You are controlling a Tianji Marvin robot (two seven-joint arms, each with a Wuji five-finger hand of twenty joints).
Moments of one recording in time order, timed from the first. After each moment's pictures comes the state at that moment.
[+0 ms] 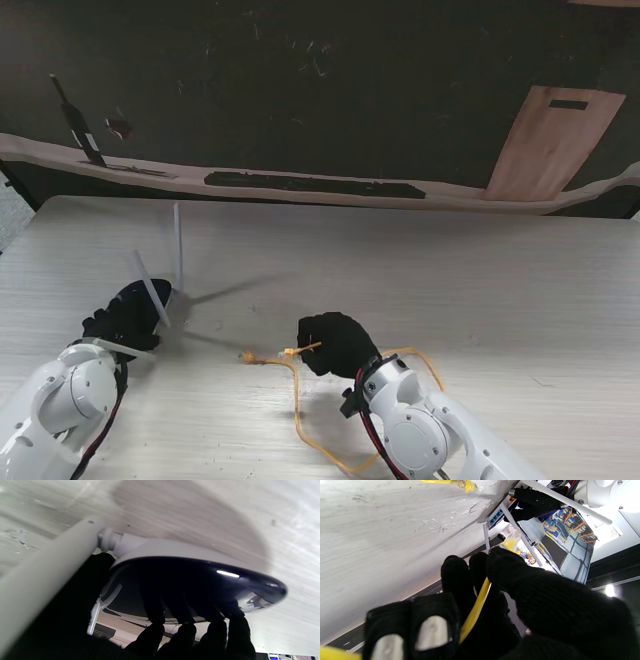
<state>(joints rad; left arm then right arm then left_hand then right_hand) 1.68 -1.03 -1.42 -1.54 0.77 0.36 -0.17 -1.62 -1.14 0.93 -1.69 -0.60 -0.11 -0.19 0.58 -0.50 0.65 0.14 0.06 0.31 0.02 0.19 0.08 0.38 0.02 0.20 0.04 0.41 0.13 0.22 -0.10 0.31 0.47 0.31 0.71 -0.80 1.19 -0.30 0.93 0.23 1.08 0.16 1.16 0.27 1.06 0.50 1.31 0.22 1.64 0.70 1.19 0.33 1.87 0.80</state>
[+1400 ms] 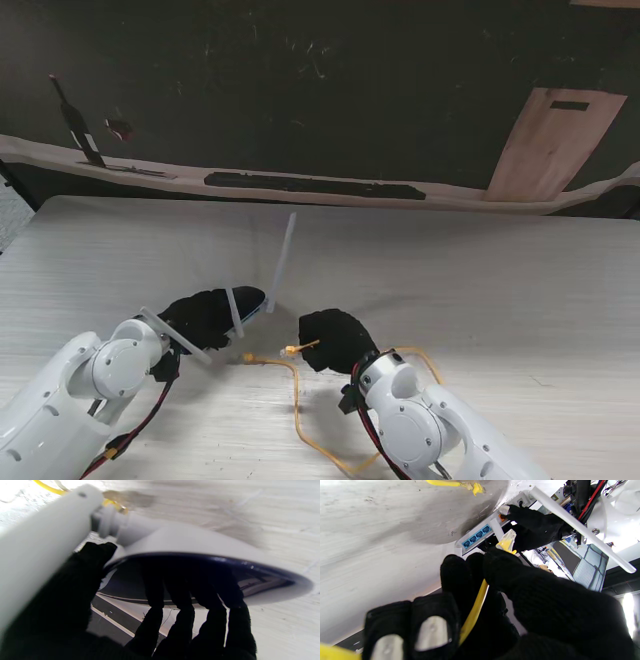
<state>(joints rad) 1.56 -1.02 -1.25 -1.58 0.63 0.07 -0.35 -1.59 -1.13 0.91 -1.73 -0.59 0.01 -0.14 0.62 -0.63 0.65 0.30 0.12 0.26 0.36 0.28 0.22 0.36 0.21 0.25 0.23 0.42 0.13 0.25 0.02 0.33 0.54 0.34 0.74 -0.79 1.19 -0.30 0.95 0.28 1.08 0.13 1.17 0.27 1.05 0.49 1.31 0.22 1.64 0.70 1.19 0.33 1.87 0.80</state>
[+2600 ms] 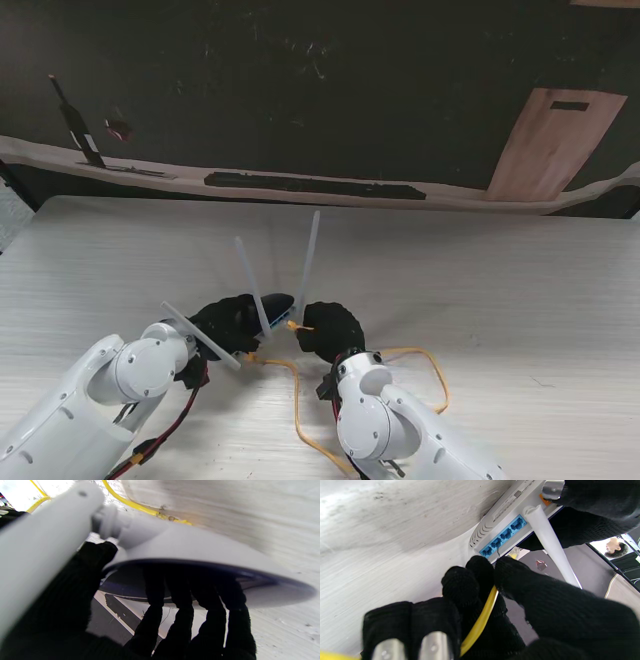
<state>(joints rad) 1.55 -1.03 -1.16 -1.66 0.47 0.21 -0.35 -1.50 -1.25 0.79 -1.57 -0.49 0.26 -0.39 0.62 -0.63 0.65 0.27 0.15 0.25 0.37 0.28 0.22 0.34 0.25 0.25 0.24 0.42 0.13 0.26 0.01 0.33 0.54 0.35 0.62 -0.68 1.22 -0.26 0.97 0.30 1.16 0.40 1.26 0.24 1.18 0.56 1.33 0.22 1.71 0.81 1.19 0.36 1.88 0.87</state>
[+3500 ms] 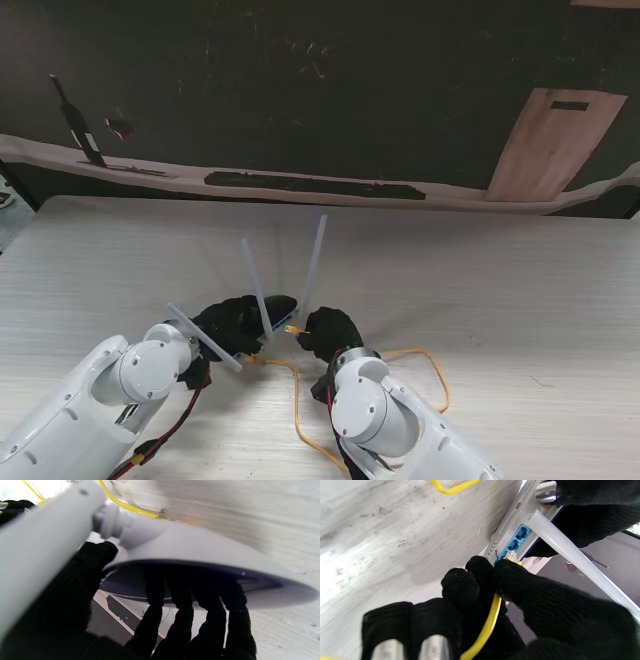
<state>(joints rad) 1.54 -1.03 -1.14 -1.66 0.50 0.20 -0.34 -1.50 -1.27 0.81 -1.63 -0.27 0.46 -0.31 0.62 -0.63 0.65 0.26 0.15 0.25 0.37 0.28 0.22 0.34 0.25 0.25 0.23 0.42 0.13 0.27 0.00 0.33 0.54 0.37 0.62 -0.66 1.23 -0.26 0.99 0.30 1.16 0.41 1.27 0.24 1.18 0.58 1.33 0.22 1.72 0.84 1.20 0.36 1.88 0.87</state>
